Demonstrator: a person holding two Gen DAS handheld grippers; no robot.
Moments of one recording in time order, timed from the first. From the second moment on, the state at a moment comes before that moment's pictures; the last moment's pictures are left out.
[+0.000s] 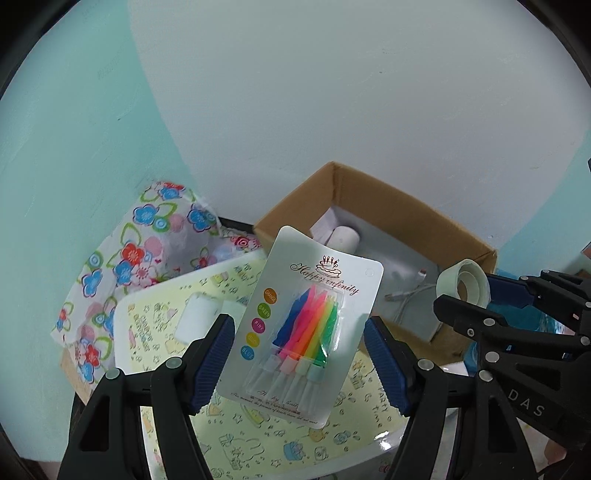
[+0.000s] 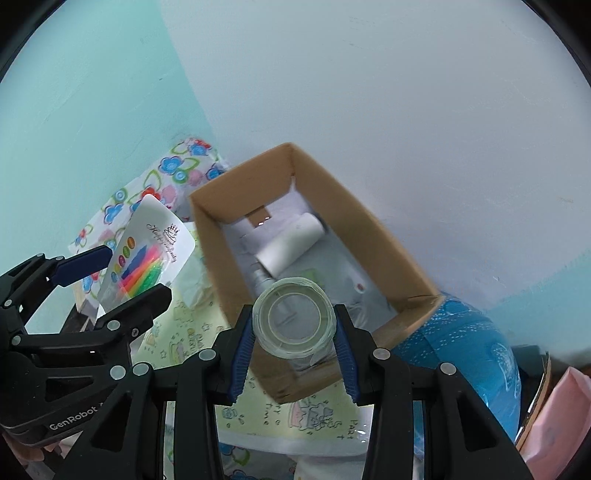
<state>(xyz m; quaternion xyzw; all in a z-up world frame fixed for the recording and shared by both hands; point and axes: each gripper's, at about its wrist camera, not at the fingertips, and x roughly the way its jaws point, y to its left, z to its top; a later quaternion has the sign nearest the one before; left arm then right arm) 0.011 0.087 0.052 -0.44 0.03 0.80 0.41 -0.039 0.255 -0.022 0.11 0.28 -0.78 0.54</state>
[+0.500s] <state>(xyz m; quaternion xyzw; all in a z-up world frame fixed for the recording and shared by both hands) -0.008 0.136 0.063 -0.45 0.02 0.78 0.44 -0.074 0.242 -0.008 0.12 0.27 -0.78 0.55</state>
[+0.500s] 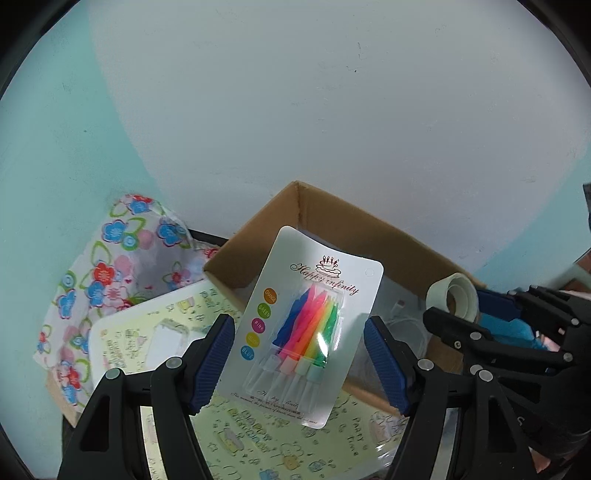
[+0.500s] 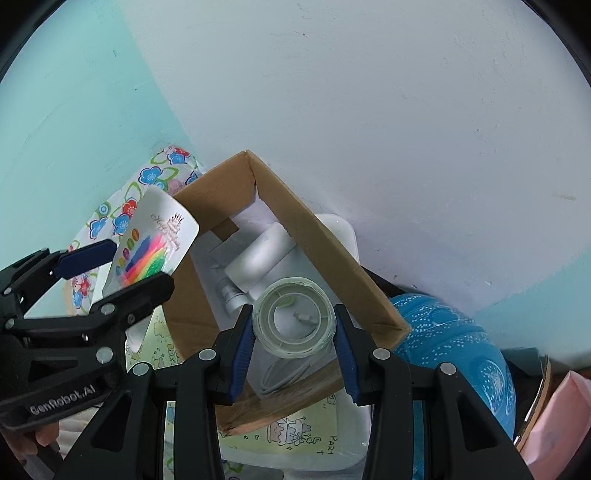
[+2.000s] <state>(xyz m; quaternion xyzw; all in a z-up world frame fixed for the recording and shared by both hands) -0.033 0.144 0.045 -0.48 0.01 0.78 0.41 -0.089 0.225 -0.009 0.13 0.28 -0.76 0.57</state>
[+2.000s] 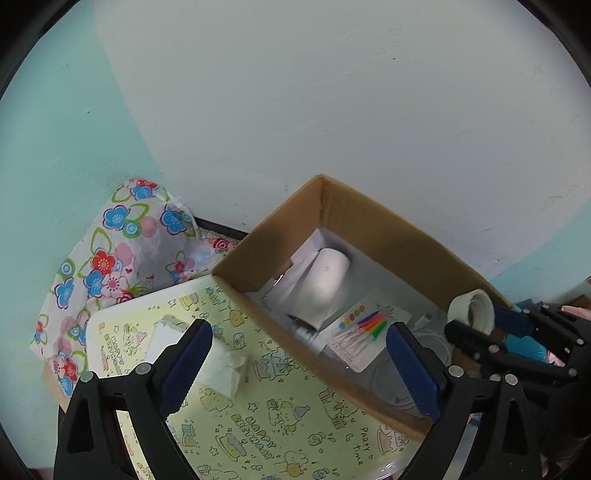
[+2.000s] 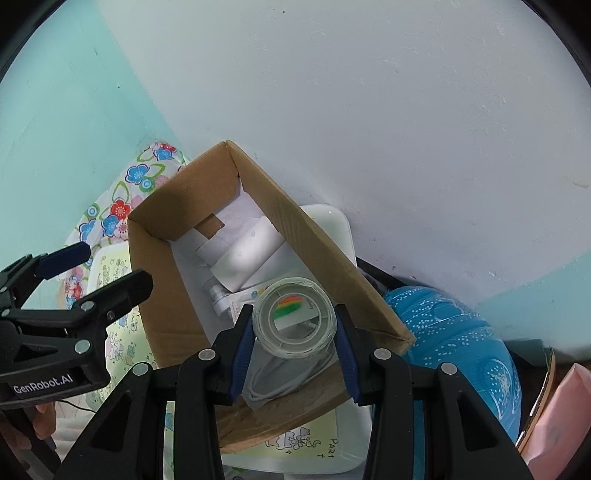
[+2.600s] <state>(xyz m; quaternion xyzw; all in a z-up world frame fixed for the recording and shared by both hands) -0.035 0.126 0.034 -0.48 0.03 0.79 0.38 -0.075 0.232 -0.017 0.10 0.27 -0.76 0.59</state>
